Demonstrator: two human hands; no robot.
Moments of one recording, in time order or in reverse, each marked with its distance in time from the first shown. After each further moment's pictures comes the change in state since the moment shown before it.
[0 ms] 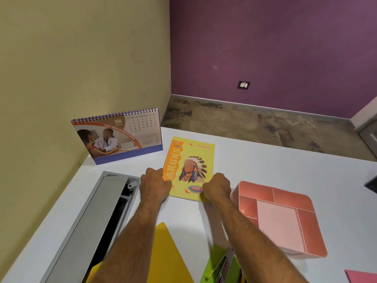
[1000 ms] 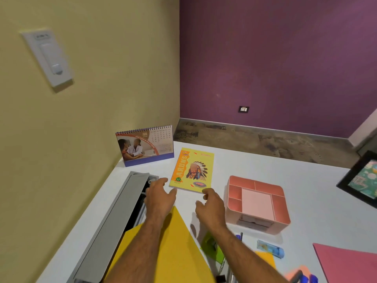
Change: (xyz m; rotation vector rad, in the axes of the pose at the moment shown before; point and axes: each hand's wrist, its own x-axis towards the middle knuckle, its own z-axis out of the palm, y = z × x) left_hand -0.154 0.003 -0.062 -0.308 0.212 -0.042; right_hand -0.176 0.043 -0.032 0.226 0.034 -0.408
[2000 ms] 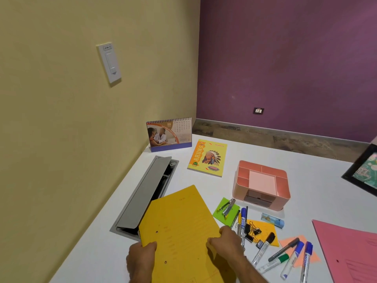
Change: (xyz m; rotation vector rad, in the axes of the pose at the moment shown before) left_hand -0.198 -0.165 -0.058 -0.217 0.091 -0.750; right_hand -0.151 0.080 0.005 -0.338 -0.313 0.324
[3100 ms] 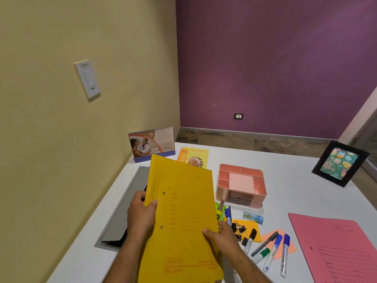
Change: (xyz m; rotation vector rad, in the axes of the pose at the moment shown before) left_hand -0.066 0.131 -0.021 -0.151 -0.211 0.645; right_hand -0.019 0.023 -0.045 0.685 -0.109 -0.033
